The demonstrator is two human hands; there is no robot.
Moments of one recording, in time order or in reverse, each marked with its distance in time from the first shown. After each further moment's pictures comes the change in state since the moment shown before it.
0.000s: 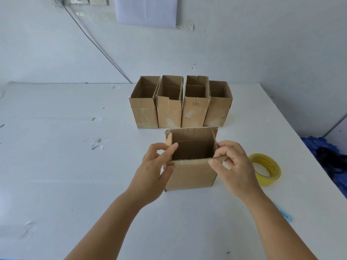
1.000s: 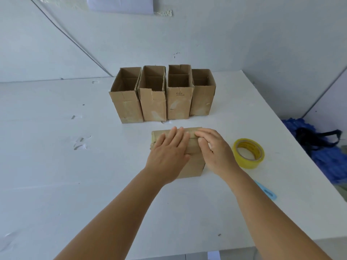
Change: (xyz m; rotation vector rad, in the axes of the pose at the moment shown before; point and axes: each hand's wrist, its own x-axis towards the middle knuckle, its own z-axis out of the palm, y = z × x) left_hand 0.043 0.025 0.044 0.600 -0.325 0.138; right_hand 0.020 0.016 0.016 -0.278 -0.024 0.010
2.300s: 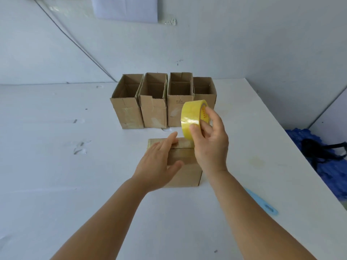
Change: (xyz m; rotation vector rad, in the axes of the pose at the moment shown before) left_hand -0.002 -0.013 0.001 -0.487 0.151 -0.099; right_hand 0.027 -0.046 -0.003 0.513 0.370 0.207
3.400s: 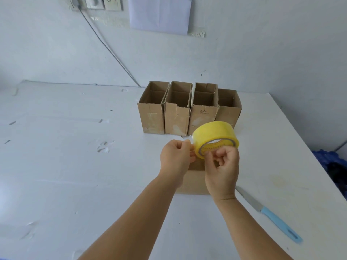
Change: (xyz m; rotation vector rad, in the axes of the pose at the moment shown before) left_hand 0.027 0.027 -0.021 -0.984 0.377 -0.723; right_hand -0.023 0.033 0.025 0.010 0.063 -0.243
